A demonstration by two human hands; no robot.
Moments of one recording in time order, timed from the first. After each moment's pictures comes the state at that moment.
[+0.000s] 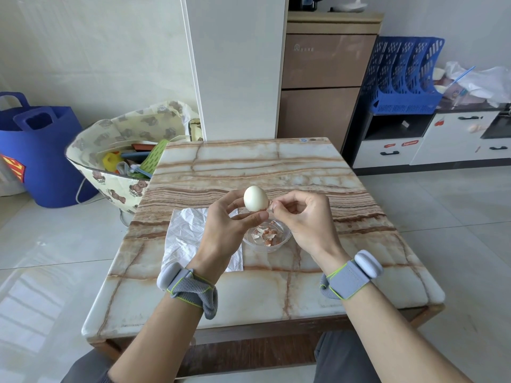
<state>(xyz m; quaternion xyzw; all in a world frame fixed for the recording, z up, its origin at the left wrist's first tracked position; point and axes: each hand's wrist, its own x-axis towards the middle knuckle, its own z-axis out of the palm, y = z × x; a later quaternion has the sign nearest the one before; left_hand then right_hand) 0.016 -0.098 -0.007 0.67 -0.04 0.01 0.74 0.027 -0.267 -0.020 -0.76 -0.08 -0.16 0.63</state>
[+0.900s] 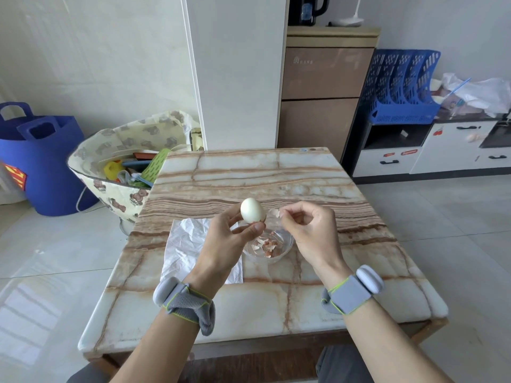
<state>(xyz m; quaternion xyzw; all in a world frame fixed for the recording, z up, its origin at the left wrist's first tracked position) 0.013 -0.095 -0.006 0.70 -0.05 -0.02 0.71 0.030 -0.274 -0.028 -0.75 -0.04 -0.21 0.62</state>
